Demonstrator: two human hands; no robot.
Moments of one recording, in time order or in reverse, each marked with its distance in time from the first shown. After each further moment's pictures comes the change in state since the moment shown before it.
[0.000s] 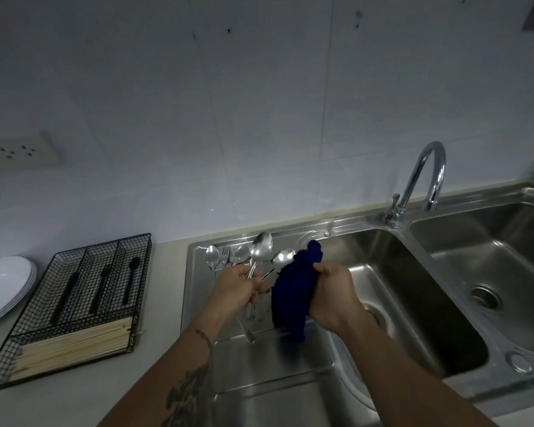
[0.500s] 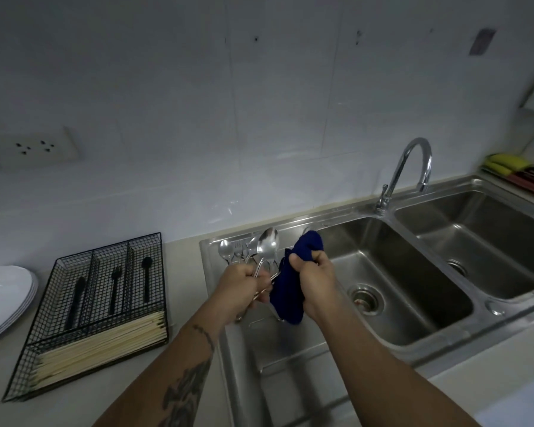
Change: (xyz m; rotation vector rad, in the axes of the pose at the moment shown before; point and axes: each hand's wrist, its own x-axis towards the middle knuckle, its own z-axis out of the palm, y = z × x) left_hand -0.036 -0.024 -0.080 0.025 -0.214 0.060; right_hand -0.009 0.102 0.078 -0.318 0.426 -0.392
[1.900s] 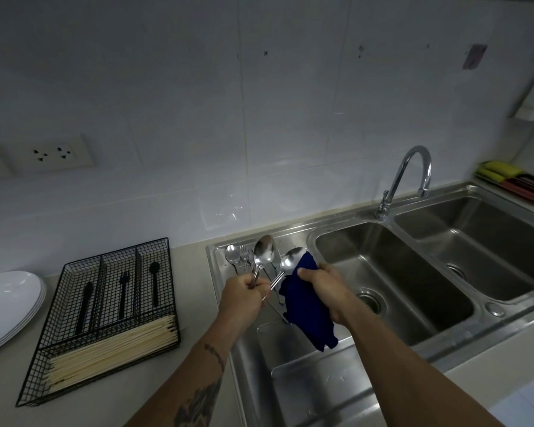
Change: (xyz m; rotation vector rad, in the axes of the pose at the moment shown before) left_hand -0.010 -0.023 -0.006 -0.064 0.169 0.084; right_hand -0.015 -0.017 -0.015 -0.351 -0.182 0.040
